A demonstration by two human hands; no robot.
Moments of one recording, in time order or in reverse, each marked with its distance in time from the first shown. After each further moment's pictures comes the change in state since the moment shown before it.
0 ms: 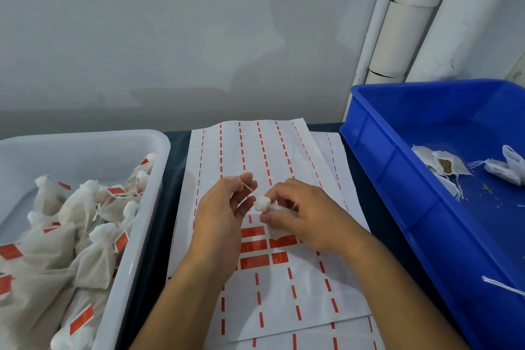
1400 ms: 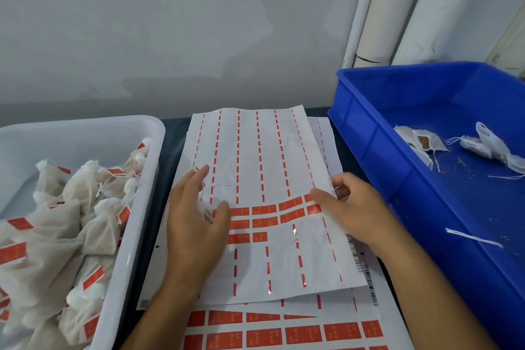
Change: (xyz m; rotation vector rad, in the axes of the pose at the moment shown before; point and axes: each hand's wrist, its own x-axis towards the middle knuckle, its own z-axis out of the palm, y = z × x) left_hand -0.023 -0.034 -0.058 0.792 0.109 0.527; right_hand -0.069 0.030 -0.027 0.256 0.257 0.545
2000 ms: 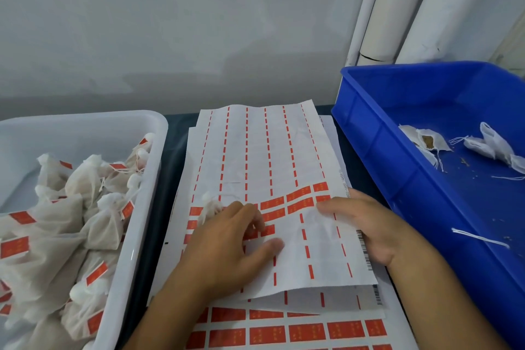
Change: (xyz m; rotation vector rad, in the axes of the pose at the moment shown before) left_hand -0.016 0.014 -0.007 0.413 -0.555 0.254; right_hand -0.014 -0.001 -0.003 0.684 -0.485 0.168
